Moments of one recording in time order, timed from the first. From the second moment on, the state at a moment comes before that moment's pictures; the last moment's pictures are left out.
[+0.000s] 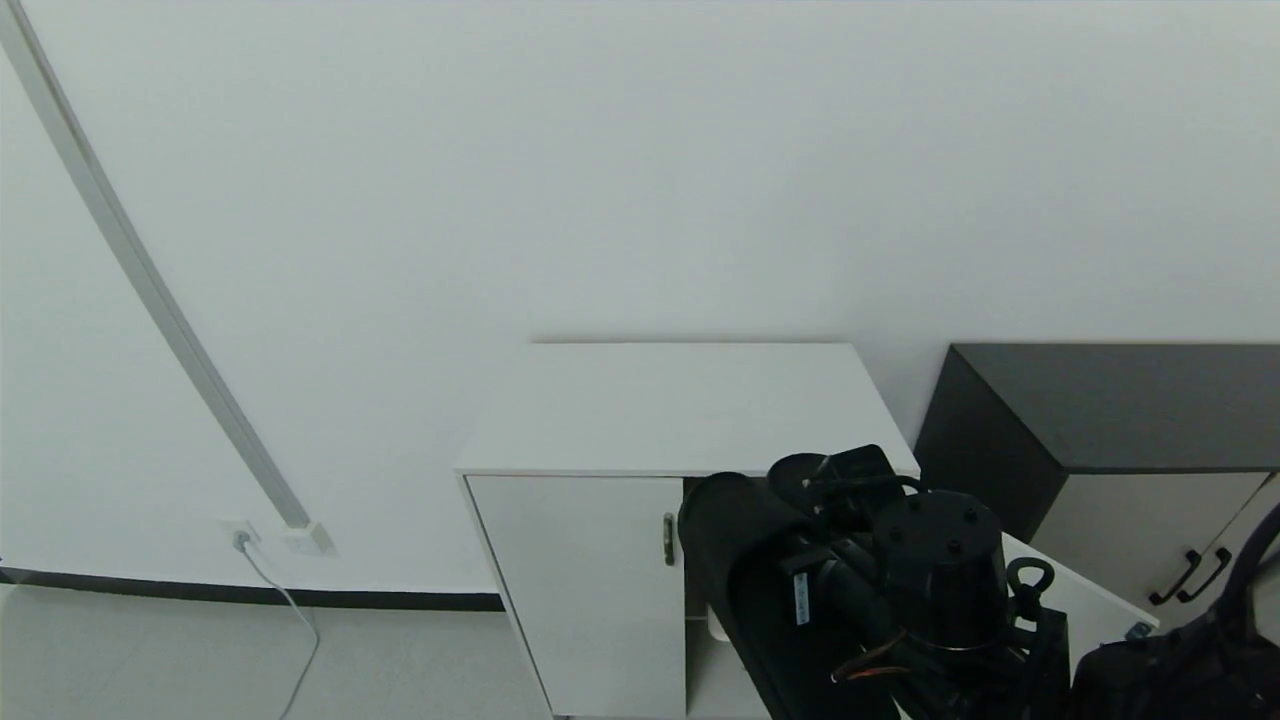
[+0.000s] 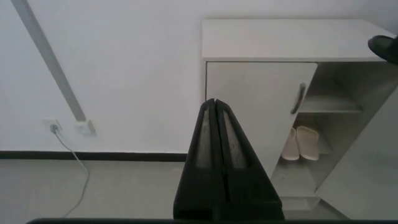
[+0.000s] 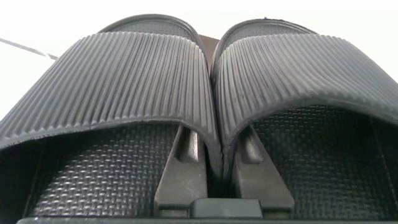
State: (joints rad) left arm 0.00 0.00 0.00 0.00 0.03 0.01; right arm 0.88 1.90 -0.59 -1.01 -0.51 0.16
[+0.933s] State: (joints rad) left arm 0.00 0.00 0.00 0.00 0.03 0.01; right arm 0.87 1.90 -0.59 -1.01 -0.52 0.16
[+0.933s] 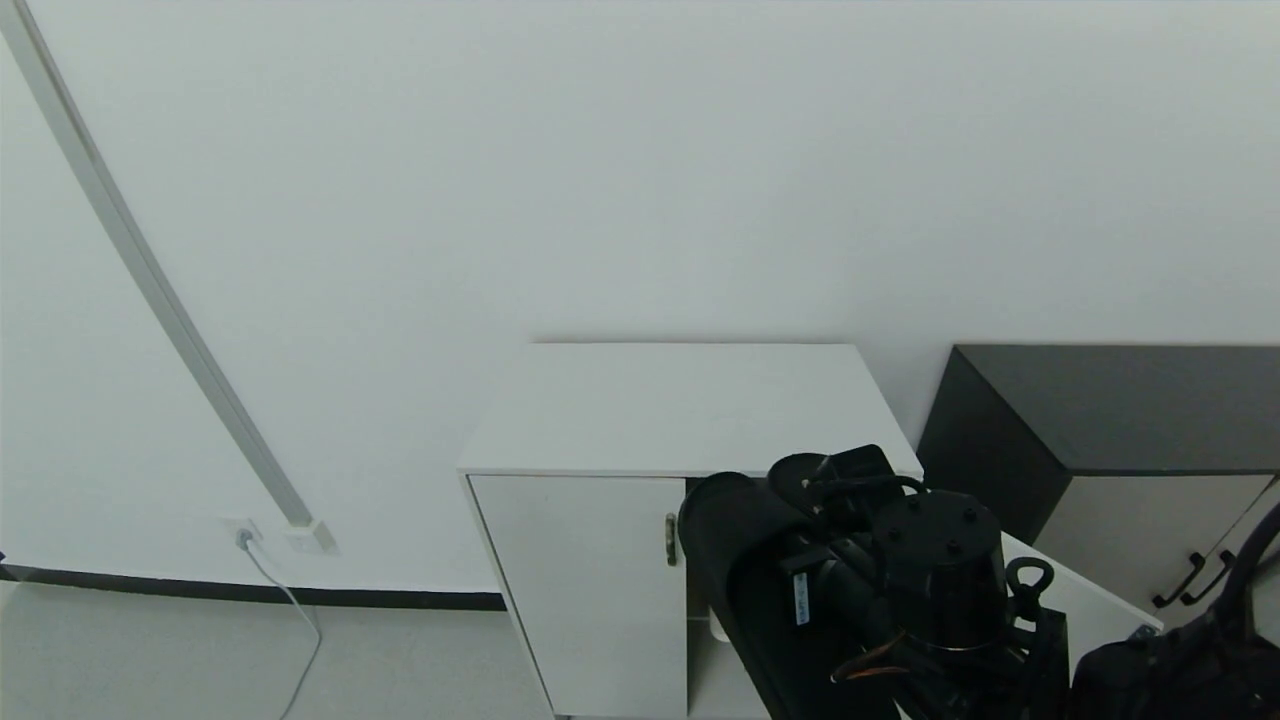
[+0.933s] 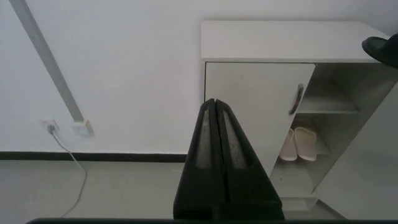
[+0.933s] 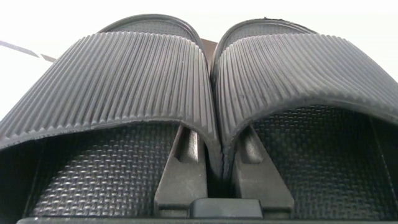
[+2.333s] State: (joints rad) left arm 0.00 0.00 0.00 0.00 0.03 0.01; right arm 0.88 1.90 -0.58 -1.01 -0.52 0.16
